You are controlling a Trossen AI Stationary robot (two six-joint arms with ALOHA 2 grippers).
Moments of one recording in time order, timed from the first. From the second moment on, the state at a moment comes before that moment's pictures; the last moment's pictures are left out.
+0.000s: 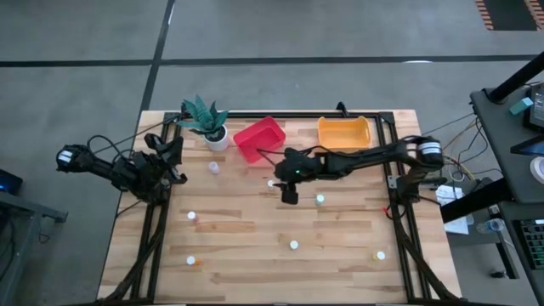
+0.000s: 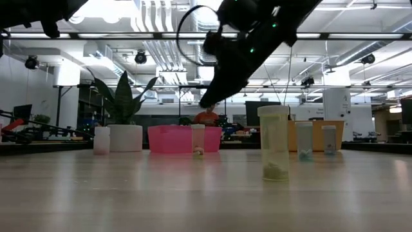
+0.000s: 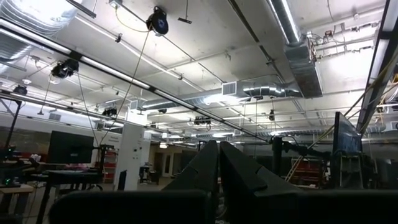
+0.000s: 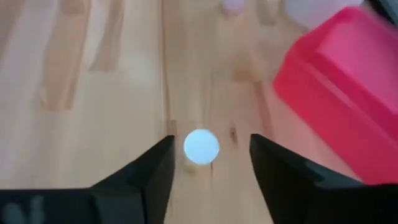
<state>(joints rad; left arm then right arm) -0.31 0.44 0.06 1.26 -0.75 0.62 -0.05 1.79 1.15 -0.12 0.04 -0.07</state>
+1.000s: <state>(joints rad) -0.31 0.44 0.06 1.26 -0.76 0.61 -0.06 1.92 1.21 -0.12 0.02 -0.07</state>
